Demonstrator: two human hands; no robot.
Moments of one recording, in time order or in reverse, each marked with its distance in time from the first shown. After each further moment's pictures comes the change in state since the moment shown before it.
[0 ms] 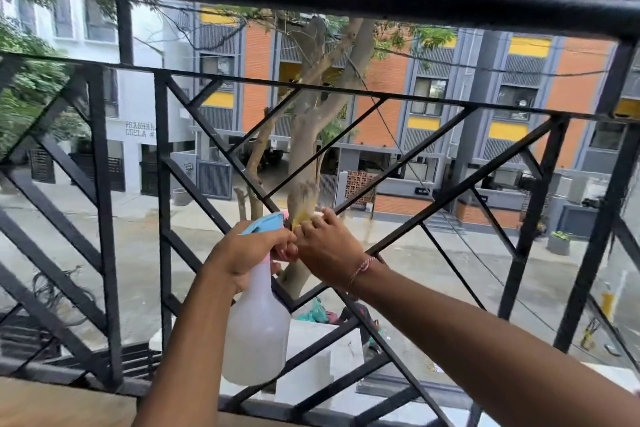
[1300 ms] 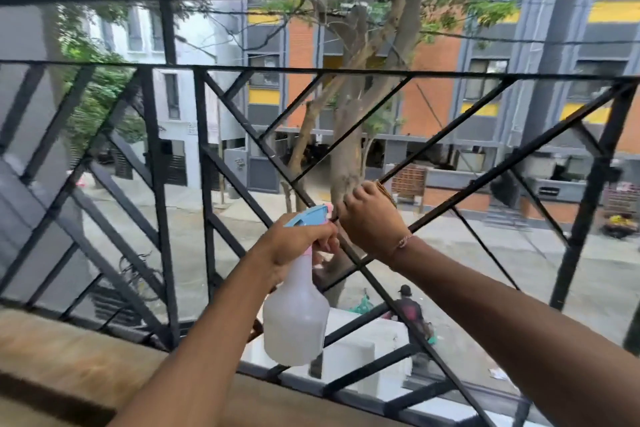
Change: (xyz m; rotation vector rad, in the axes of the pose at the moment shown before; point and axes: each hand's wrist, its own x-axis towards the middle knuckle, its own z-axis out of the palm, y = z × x) left_hand -0.028 0.000 0.032 0.106 -0.066 0.006; right_hand -0.009 0.030 -0.003 -0.073 0.082 0.016
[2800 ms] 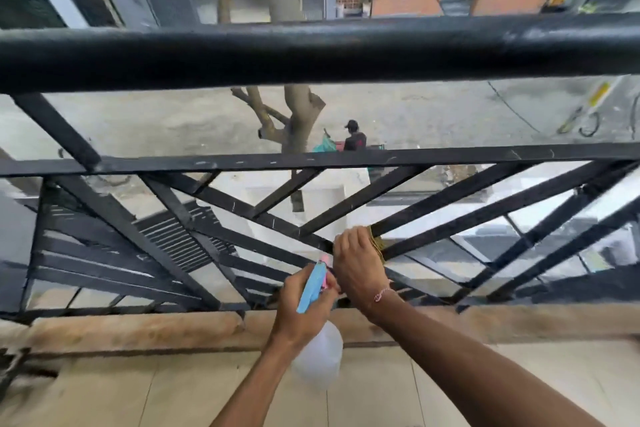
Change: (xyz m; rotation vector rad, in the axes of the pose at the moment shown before) left_hand 0.008 0.070 -0.052 0.137 -0.109 -0.175; right_hand 0.053 -0.018 -0.045 0.207 -0.787 0.175
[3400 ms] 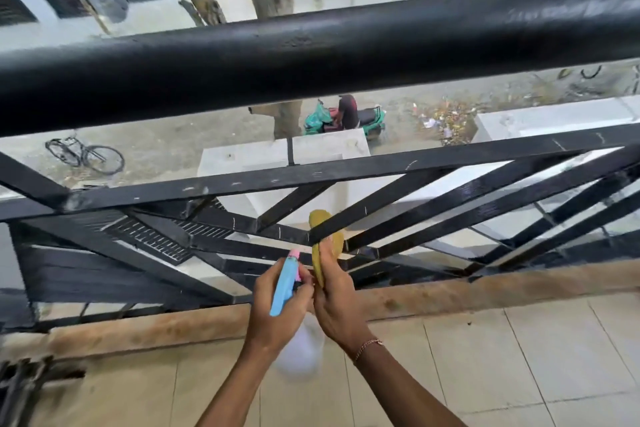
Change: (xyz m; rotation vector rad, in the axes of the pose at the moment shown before) left_hand 0.024 0.000 -0.060 -0.029 0.040 -0.065; right_hand -0.011 -0.065 -0.032 1.819 0.143 0.233
